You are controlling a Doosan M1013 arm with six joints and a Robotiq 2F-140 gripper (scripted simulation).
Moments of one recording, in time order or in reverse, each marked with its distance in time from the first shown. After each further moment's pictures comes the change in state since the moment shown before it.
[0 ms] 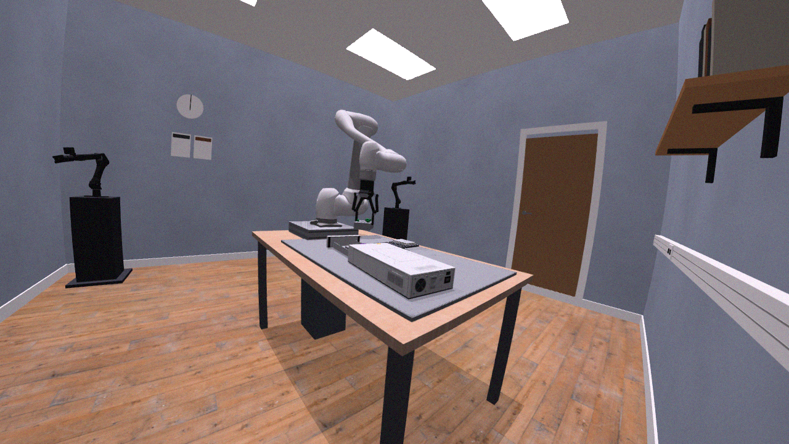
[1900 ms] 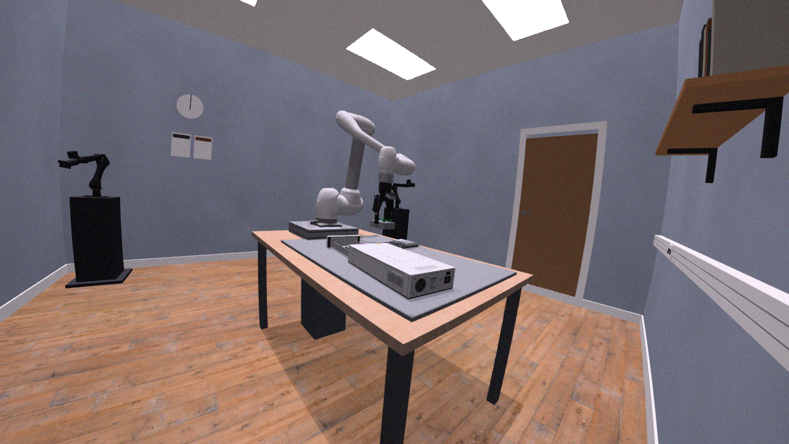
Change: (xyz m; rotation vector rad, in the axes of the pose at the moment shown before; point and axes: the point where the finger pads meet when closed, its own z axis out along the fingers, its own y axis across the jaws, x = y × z) arm -0.104 -0.088 0.000 0.002 -0.001 -0.829
